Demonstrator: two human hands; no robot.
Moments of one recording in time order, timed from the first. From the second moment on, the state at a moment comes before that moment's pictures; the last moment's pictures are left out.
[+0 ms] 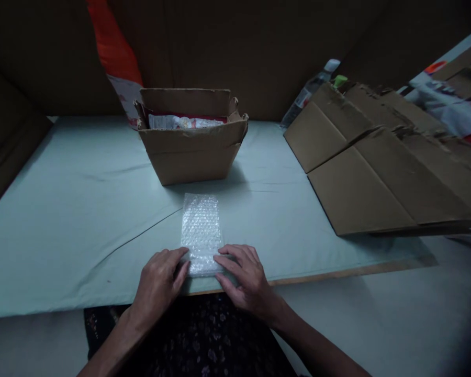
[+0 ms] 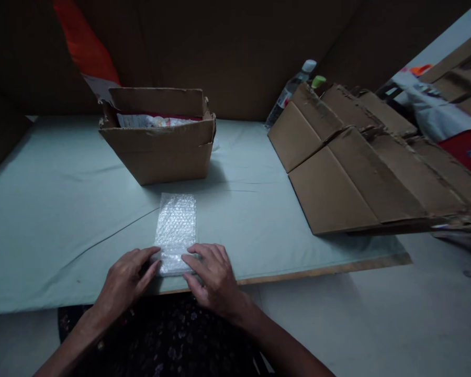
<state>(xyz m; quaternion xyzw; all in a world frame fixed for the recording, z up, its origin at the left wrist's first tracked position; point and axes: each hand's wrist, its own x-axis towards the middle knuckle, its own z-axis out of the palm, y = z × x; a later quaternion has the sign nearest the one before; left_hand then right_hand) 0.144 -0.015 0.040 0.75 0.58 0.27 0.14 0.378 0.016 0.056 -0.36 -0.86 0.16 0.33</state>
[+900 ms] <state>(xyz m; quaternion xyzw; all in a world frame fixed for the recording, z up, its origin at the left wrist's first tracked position) 0.151 -0.020 0.057 0.58 0.69 0.36 0.24 0.362 0.042 0.050 -0.39 -0.84 0.24 0.30</state>
